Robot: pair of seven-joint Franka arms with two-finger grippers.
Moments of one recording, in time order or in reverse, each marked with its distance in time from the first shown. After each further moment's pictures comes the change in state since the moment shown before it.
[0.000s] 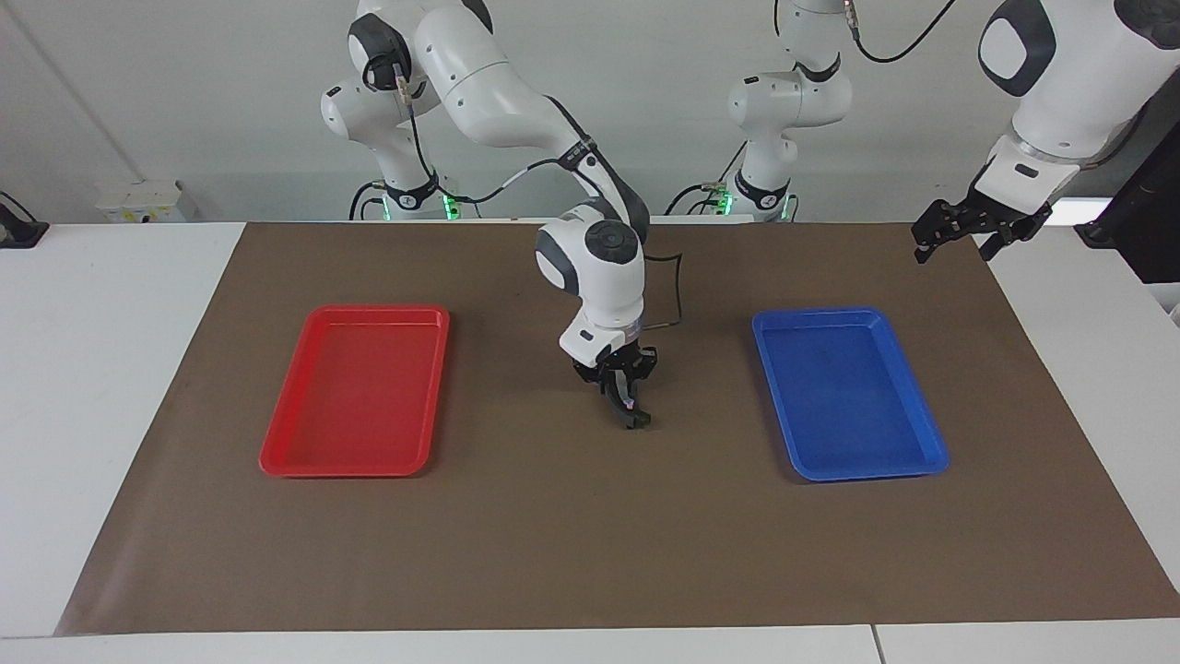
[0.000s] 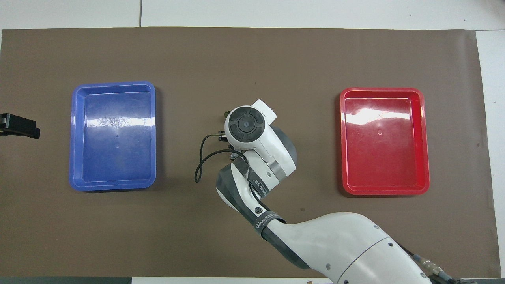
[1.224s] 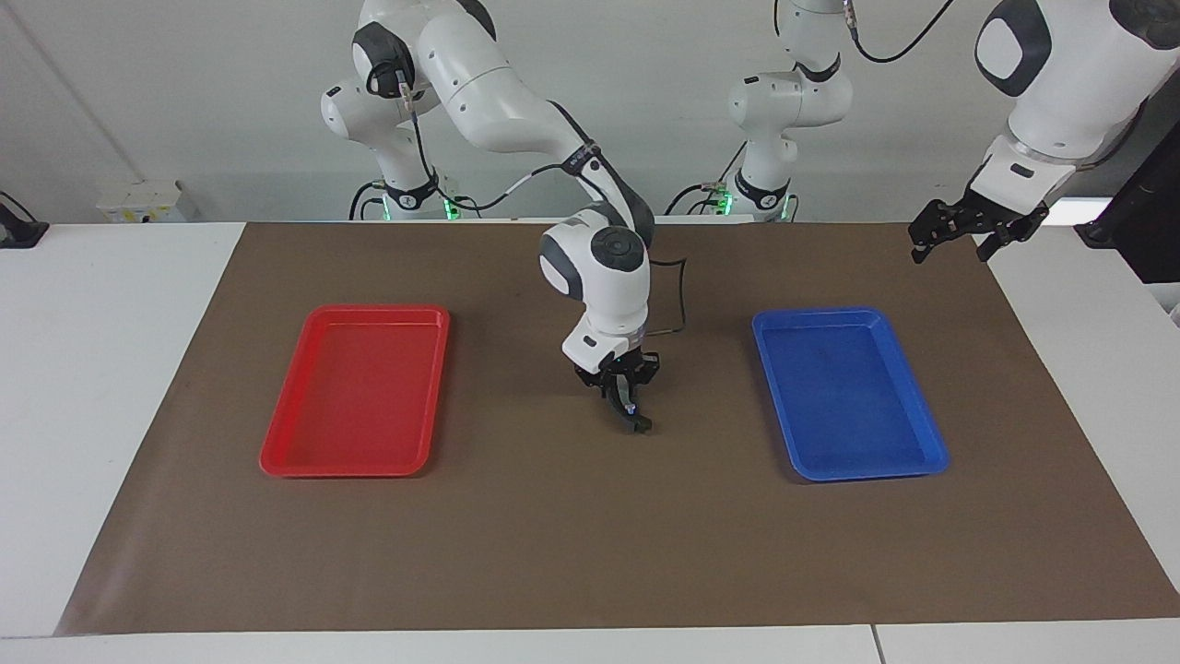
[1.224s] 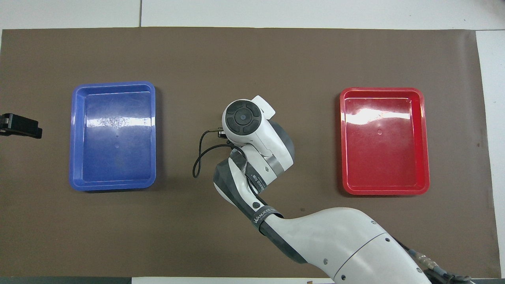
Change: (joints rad) left arm -0.003 0.000 -0.005 0.000 0.000 0.000 0.002; right arm -0.001 0.026 -0.005 0.052 -0.001 -0.054 0.005
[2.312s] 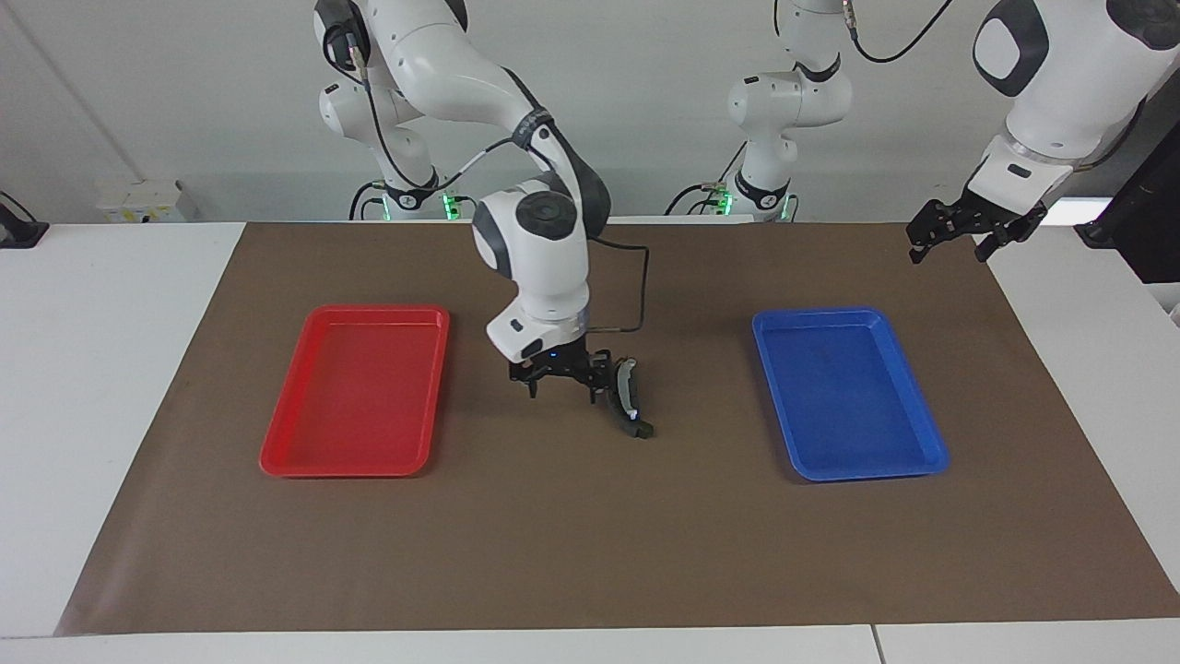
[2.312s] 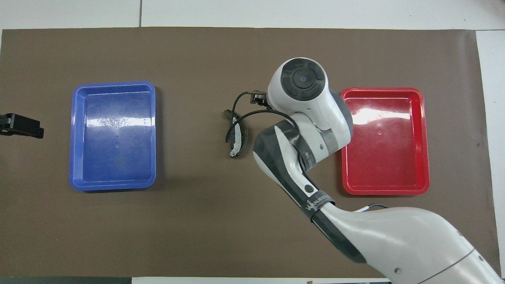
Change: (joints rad) left arm -0.001 0.000 -0.008 0.000 0.000 0.000 0.000; right arm -0.180 -0.182 -0.023 0.003 -0.056 -0.106 0.015
